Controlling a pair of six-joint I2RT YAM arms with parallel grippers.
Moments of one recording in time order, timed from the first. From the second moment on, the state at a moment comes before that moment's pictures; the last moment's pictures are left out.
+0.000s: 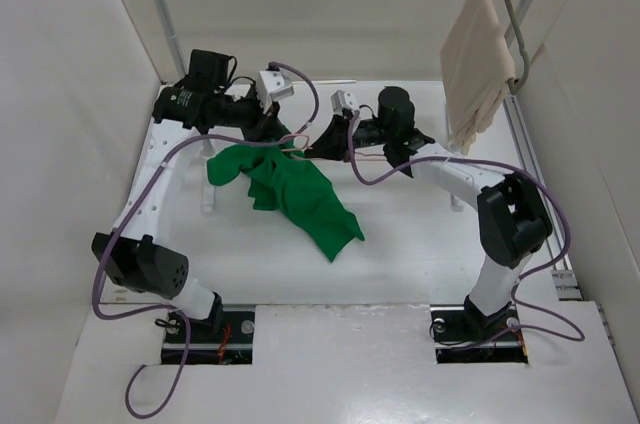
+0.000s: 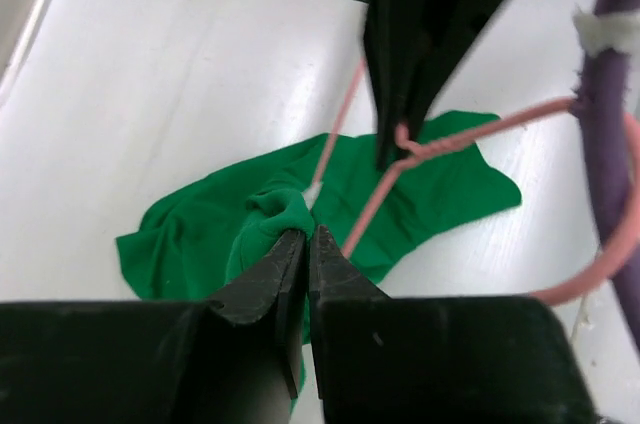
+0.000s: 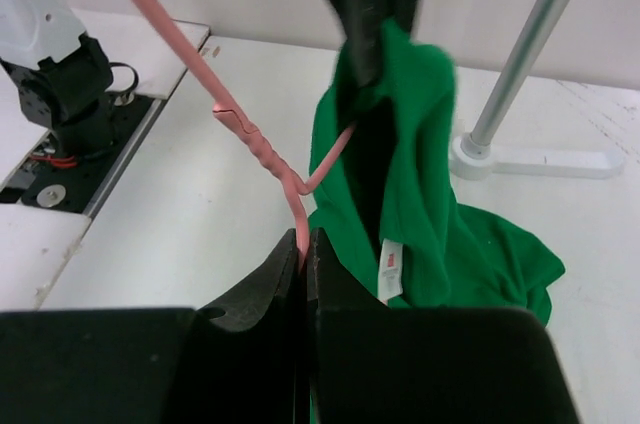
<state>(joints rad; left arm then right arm) -0.23 1.52 1.75 -1.04 0.78 0.68 0.55 1.78 1.30 0.45 -1.17 -0.12</state>
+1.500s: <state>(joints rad) 0.19 1.41 1.24 -0.83 0.55 1.22 0.59 2.09 1.37 0.53 -1.20 -0.15</state>
